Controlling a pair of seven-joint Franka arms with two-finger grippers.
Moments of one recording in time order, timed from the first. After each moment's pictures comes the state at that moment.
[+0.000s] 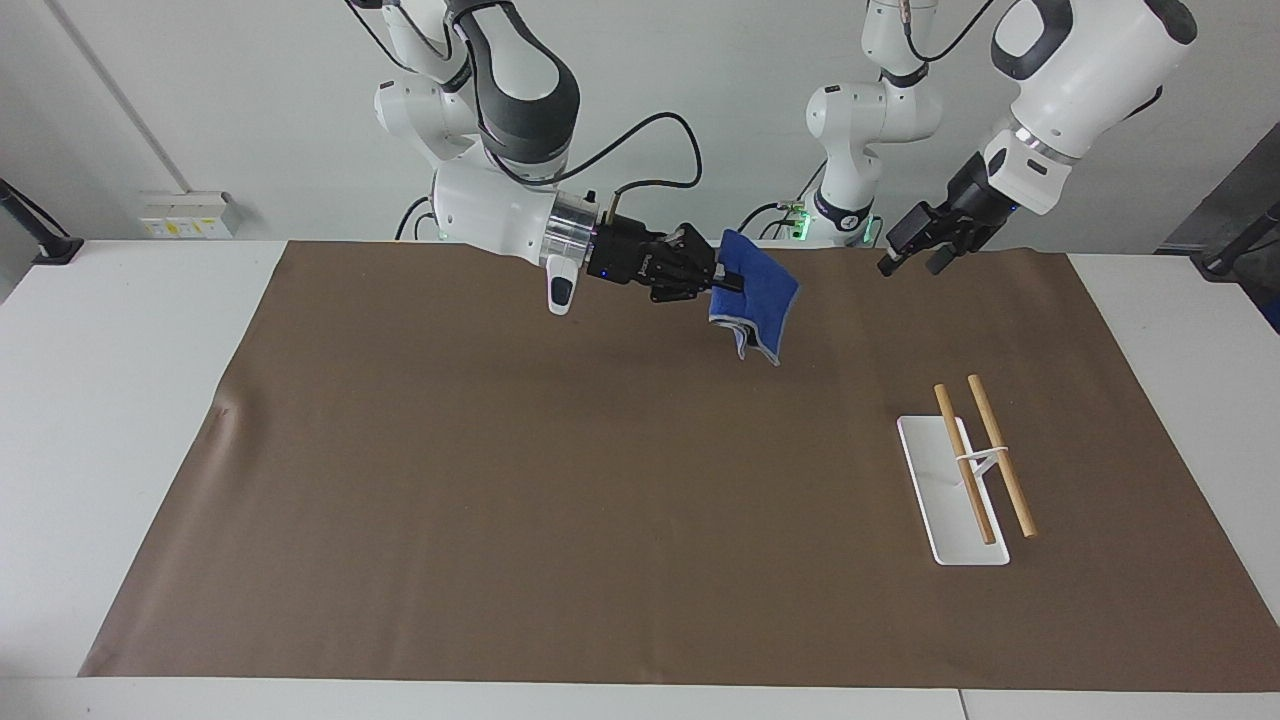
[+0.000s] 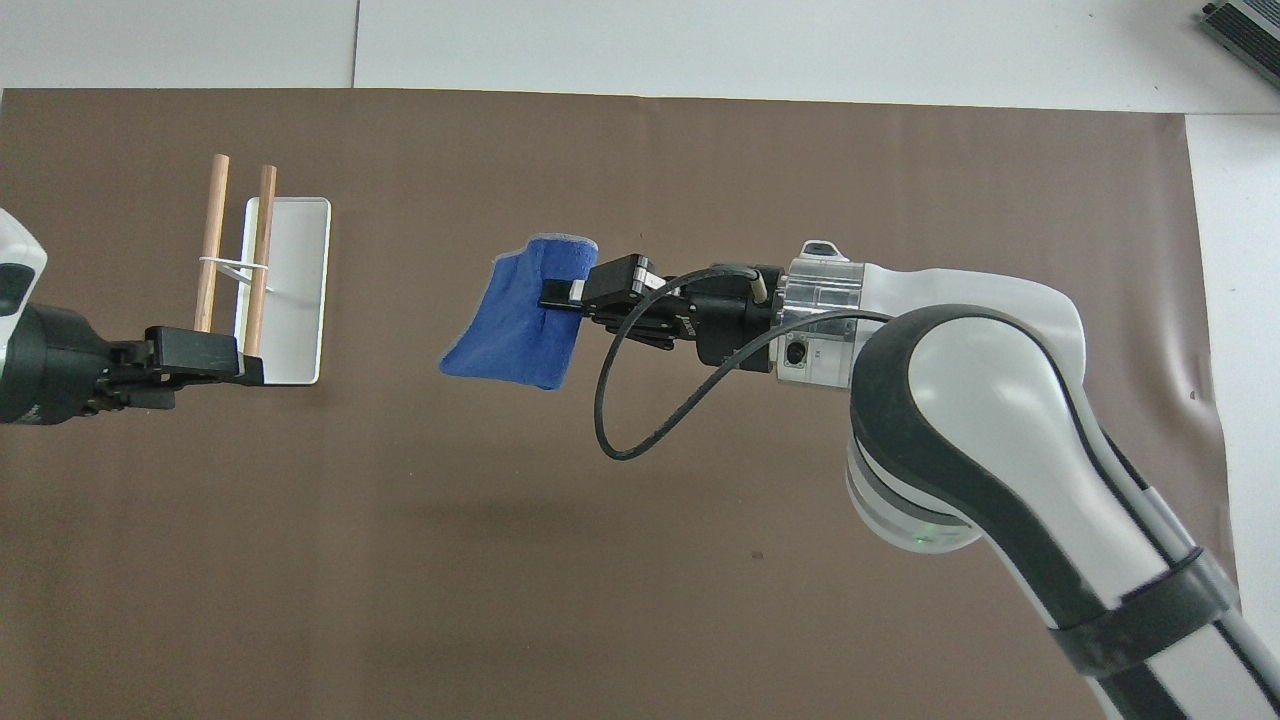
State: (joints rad) left arm -0.10 -0.21 -0.06 -1.91 -0.38 1.78 -0.59; right arm 0.16 0.12 0.34 -1.86 1.59 2.28 -0.22
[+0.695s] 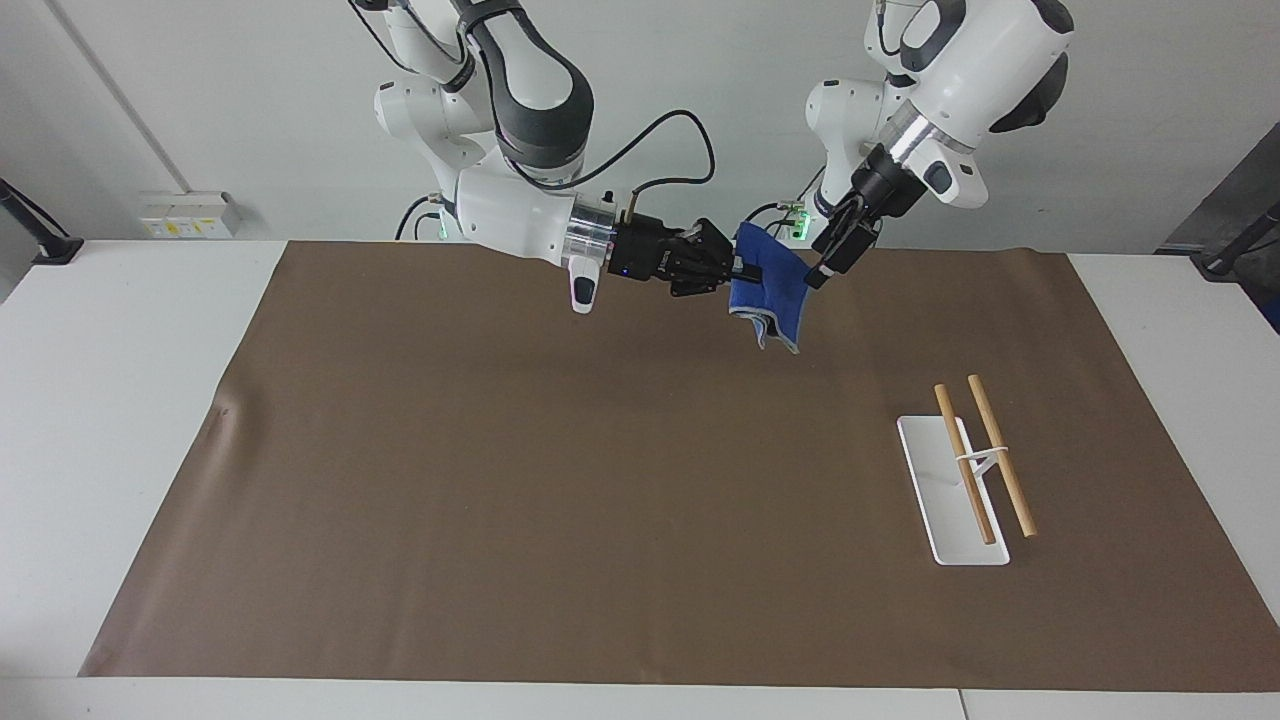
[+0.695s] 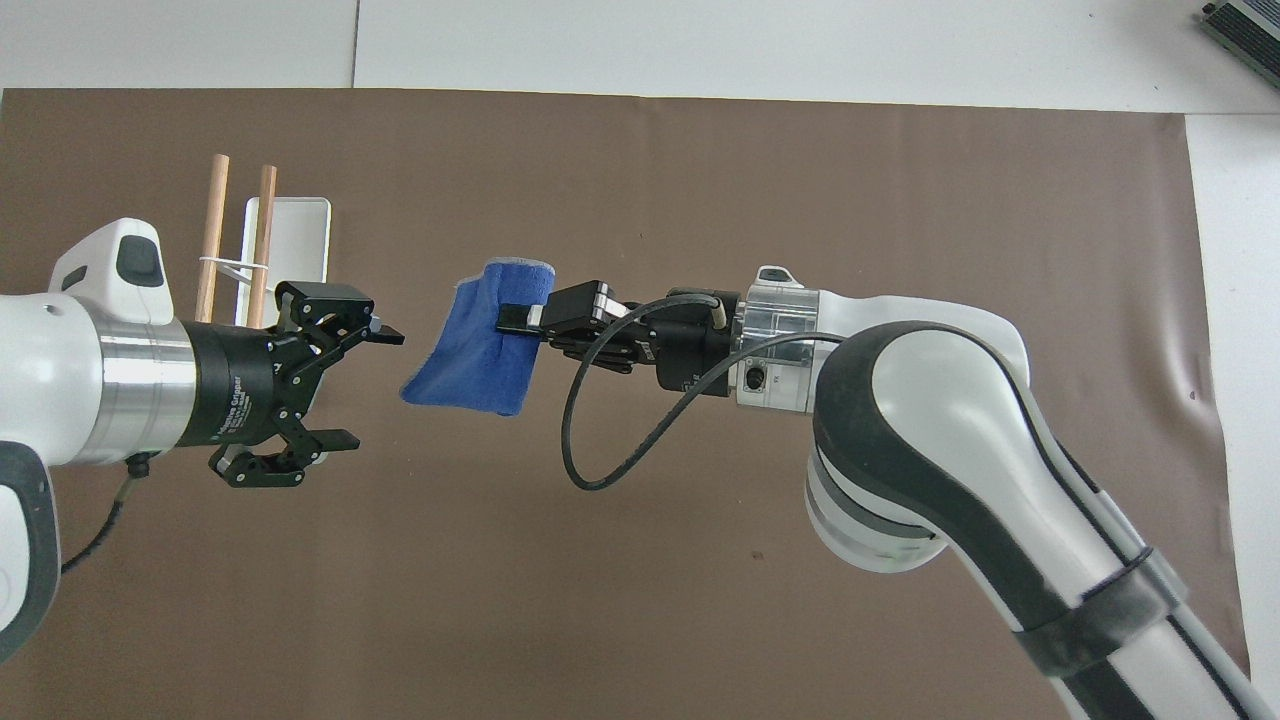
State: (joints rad) left arm -0.31 -0.24 -0.07 -2.02 -0.46 2.08 -1.48; right arm 0.18 0.13 0.34 -1.87 1.61 2.28 -0.24
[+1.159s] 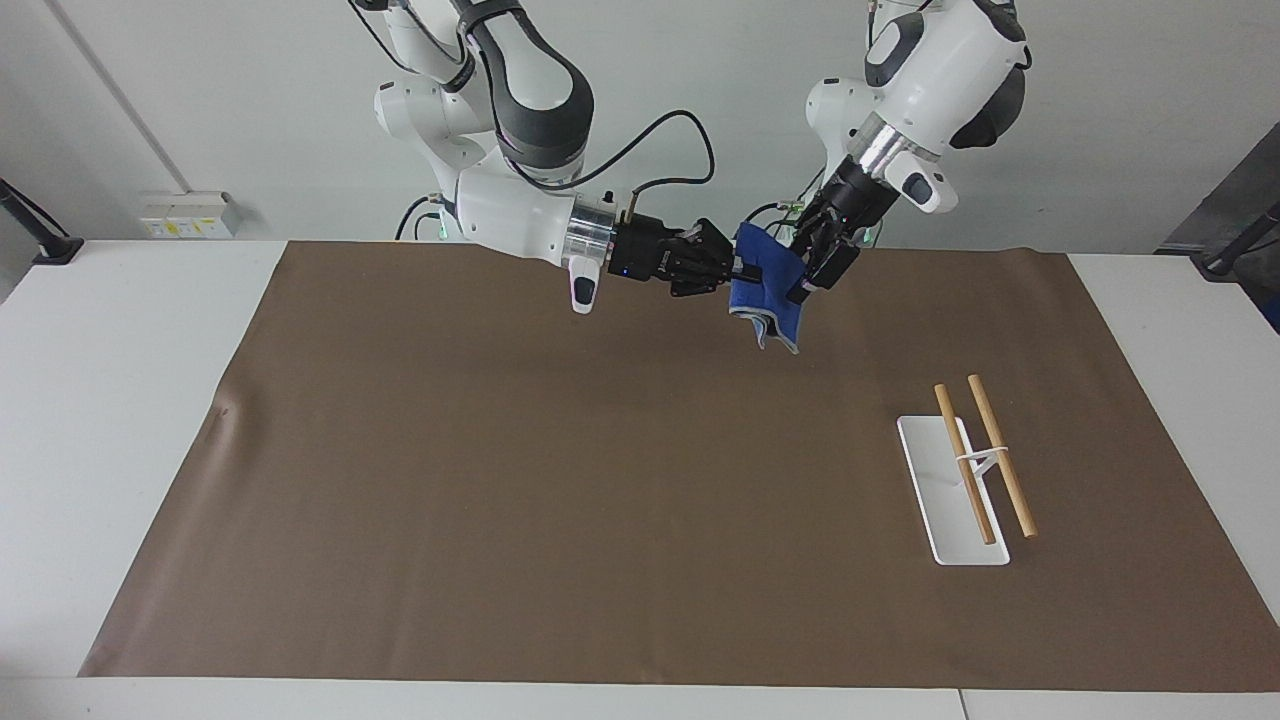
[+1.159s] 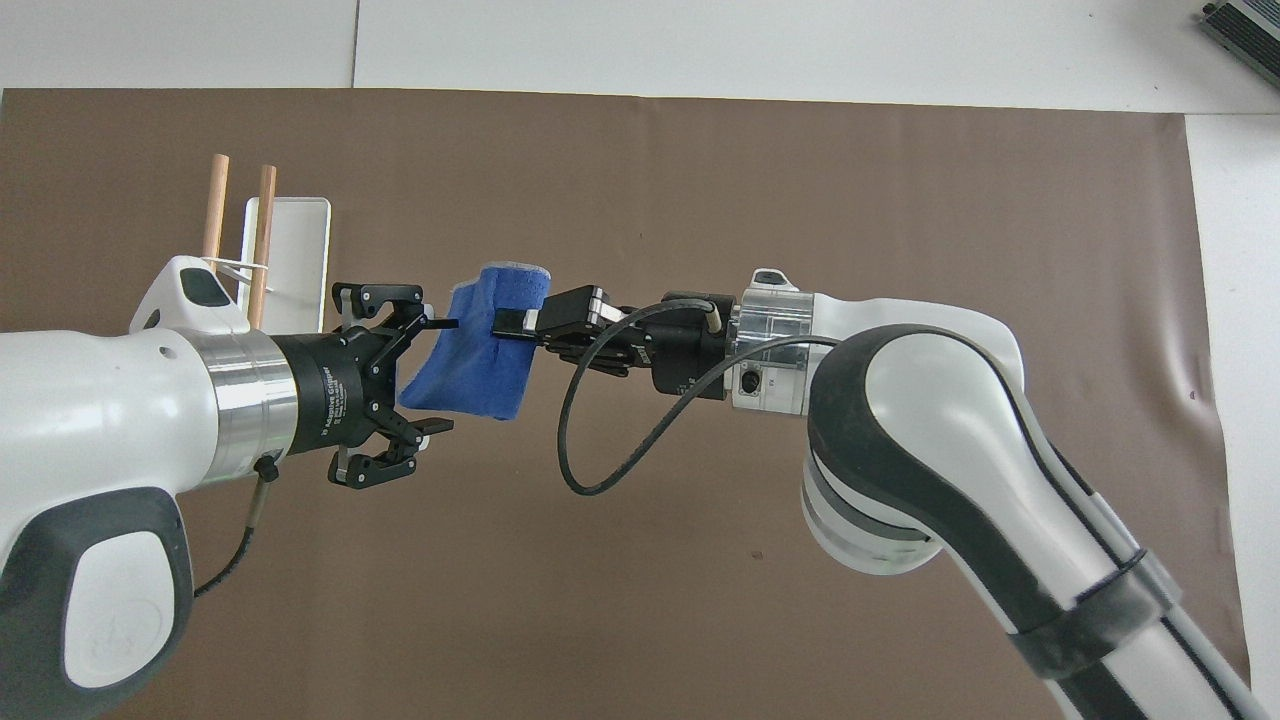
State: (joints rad) left arm -0.33 -0.24 -0.06 -2.07 -0.46 2.19 -1.57; right arm 0.18 0.13 0.34 -1.87 1.61 2.28 -0.25
